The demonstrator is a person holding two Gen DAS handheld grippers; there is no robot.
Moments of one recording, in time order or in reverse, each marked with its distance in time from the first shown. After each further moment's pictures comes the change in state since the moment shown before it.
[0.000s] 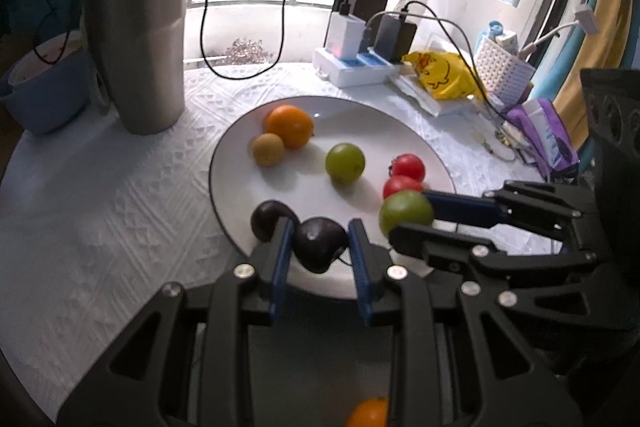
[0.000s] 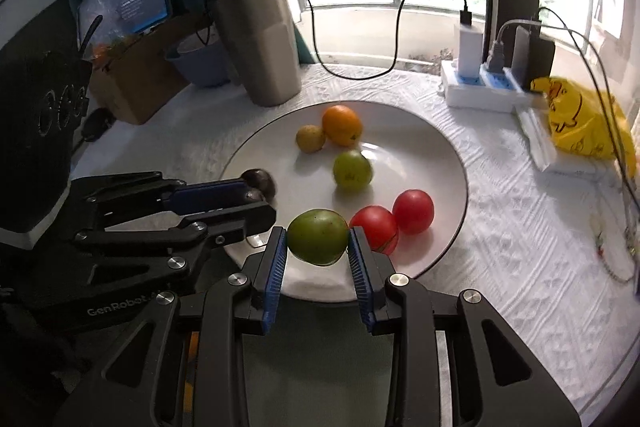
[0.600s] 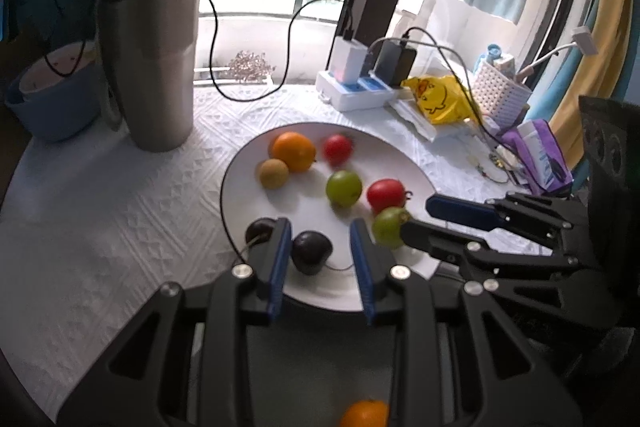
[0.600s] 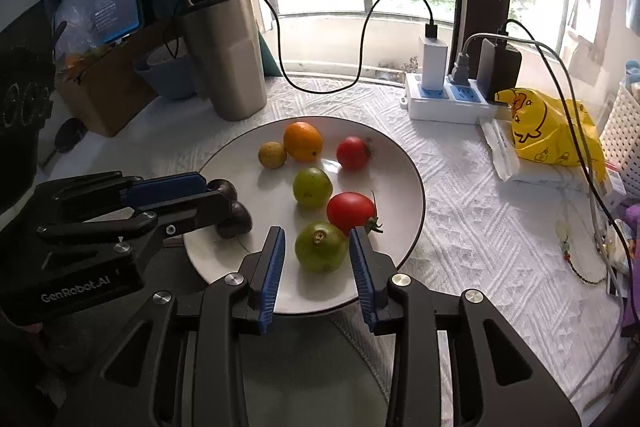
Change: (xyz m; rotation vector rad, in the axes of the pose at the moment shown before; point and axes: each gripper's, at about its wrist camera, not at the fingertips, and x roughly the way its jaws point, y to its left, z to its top) left arm -0.019 0.002 0.006 -0.024 -0.052 0.006; right arm -0.010 -0.008 0.005 0.024 -0.026 -0.101
